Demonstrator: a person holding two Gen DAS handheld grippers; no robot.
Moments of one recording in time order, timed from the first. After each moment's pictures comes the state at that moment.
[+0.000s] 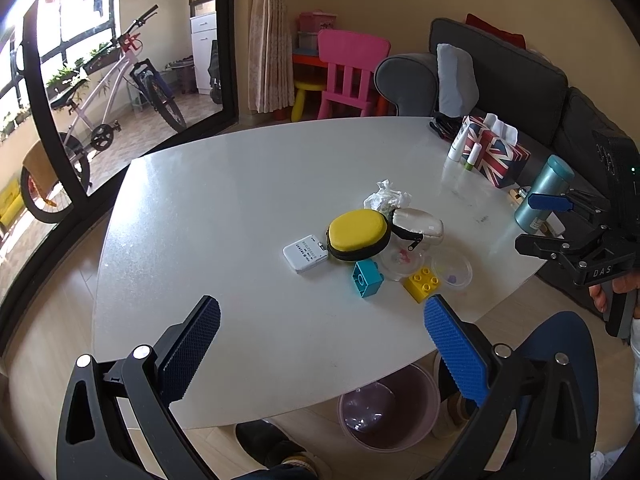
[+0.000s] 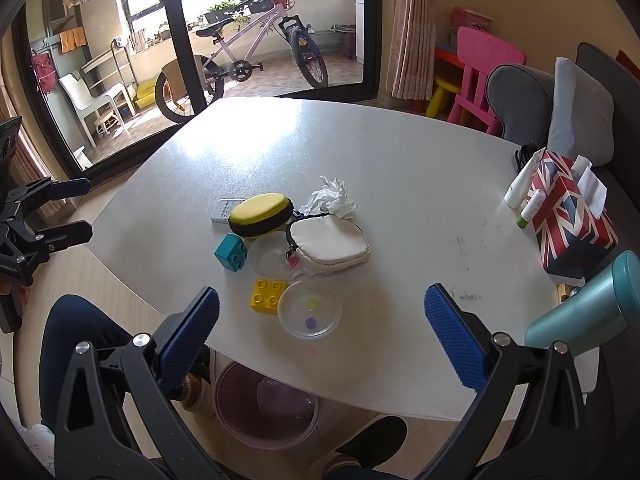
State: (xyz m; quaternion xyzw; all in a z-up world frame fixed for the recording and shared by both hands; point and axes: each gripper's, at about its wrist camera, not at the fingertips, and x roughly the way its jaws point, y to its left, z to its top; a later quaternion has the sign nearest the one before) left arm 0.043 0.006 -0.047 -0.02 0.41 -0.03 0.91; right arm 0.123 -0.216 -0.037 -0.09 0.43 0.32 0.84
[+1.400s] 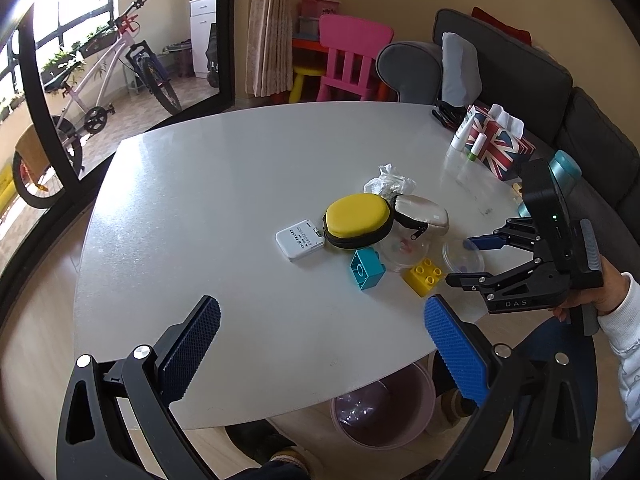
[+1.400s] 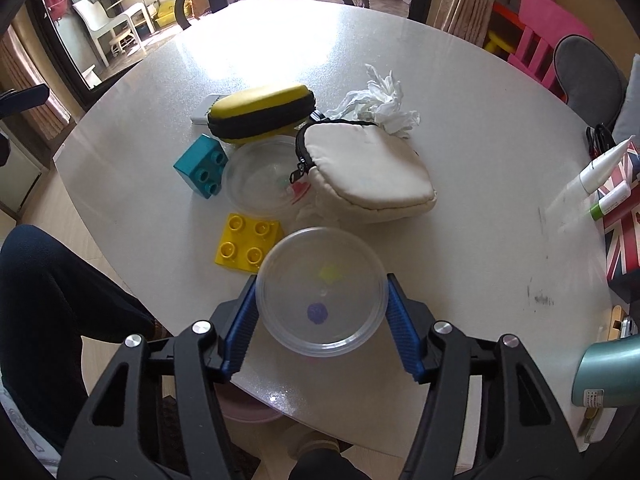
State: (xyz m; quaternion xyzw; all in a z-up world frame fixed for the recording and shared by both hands) left arm 0.056 0.006 -0.069 -0.04 0.44 -0.04 0.90; right arm 0.143 -0.167 -0.128 -0.17 0.51 0.35 0.77
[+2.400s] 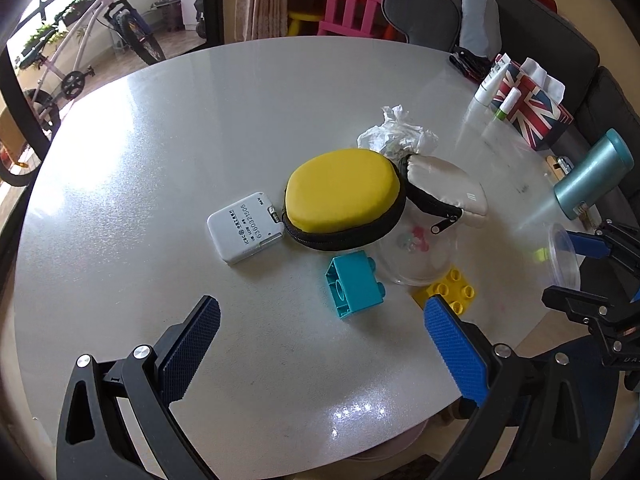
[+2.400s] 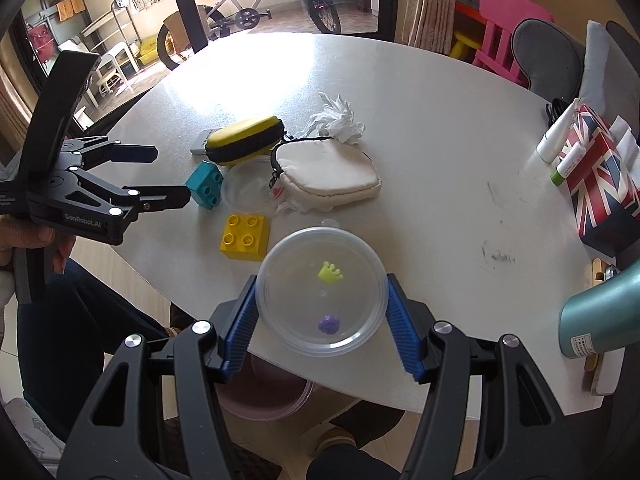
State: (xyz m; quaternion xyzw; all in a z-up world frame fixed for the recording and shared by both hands) left arm 0.137 -0.026 -0.143 -0.04 0.52 -0.04 0.85; right arm 0.134 -0.214 -0.095 -0.12 0.50 0.33 0.79
